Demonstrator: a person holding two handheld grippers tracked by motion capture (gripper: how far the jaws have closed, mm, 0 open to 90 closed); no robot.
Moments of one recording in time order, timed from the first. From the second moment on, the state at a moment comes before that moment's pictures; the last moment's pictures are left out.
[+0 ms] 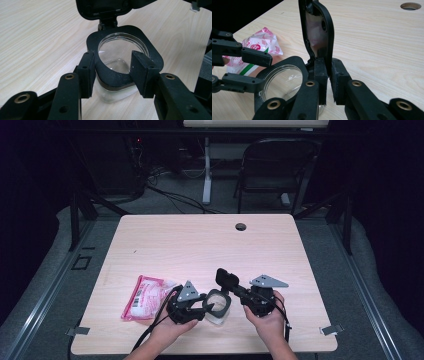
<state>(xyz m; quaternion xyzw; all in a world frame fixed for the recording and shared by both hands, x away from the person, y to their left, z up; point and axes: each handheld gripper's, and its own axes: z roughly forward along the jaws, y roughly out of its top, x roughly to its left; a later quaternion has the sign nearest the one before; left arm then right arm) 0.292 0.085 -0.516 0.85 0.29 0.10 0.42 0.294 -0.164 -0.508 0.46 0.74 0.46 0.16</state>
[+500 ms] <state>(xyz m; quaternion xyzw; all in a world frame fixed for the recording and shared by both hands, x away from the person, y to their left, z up) 0.287 0.095 -0.512 0.85 0.28 0.10 0.44 0.299 -0.155 -0.512 0.44 0.75 0.46 0.16</state>
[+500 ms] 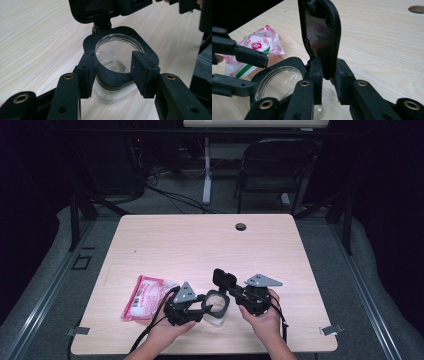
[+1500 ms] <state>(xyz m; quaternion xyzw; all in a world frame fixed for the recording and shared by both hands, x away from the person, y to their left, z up) 0.255 0.209 -0.525 0.84 0.32 0.17 0.40 0.279 -0.164 -0.516 0.44 0.75 0.47 0.16</state>
